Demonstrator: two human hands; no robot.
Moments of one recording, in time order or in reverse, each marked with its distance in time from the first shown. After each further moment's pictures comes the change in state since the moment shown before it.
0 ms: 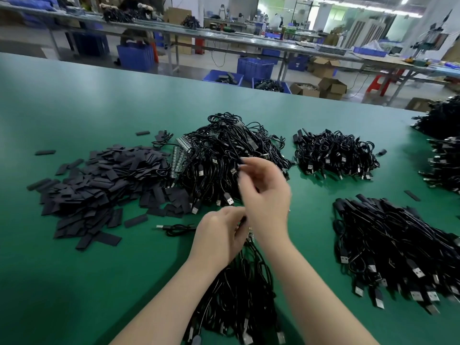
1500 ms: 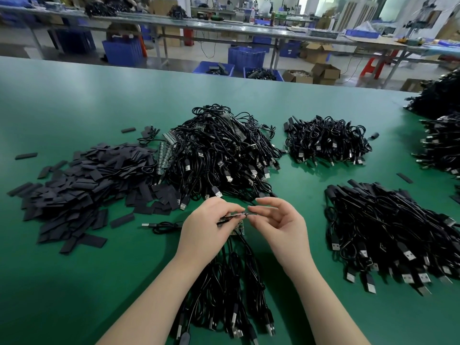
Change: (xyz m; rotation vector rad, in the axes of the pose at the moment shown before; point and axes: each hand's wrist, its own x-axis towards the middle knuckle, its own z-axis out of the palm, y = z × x) left_hand -0.001 -0.003 -0.001 -0.206 -0.065 -0.082; right_hand -0.038 0.053 -0.079 0.121 -0.166 0.389
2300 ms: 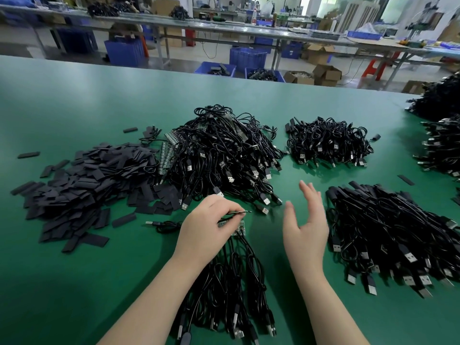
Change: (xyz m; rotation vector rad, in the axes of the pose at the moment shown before) left_hand -0.001 0.008 -0.007 0.043 0.003 -0.006; right_hand 0.001 -0.001 -0.012 -0.443 0.426 -0.188
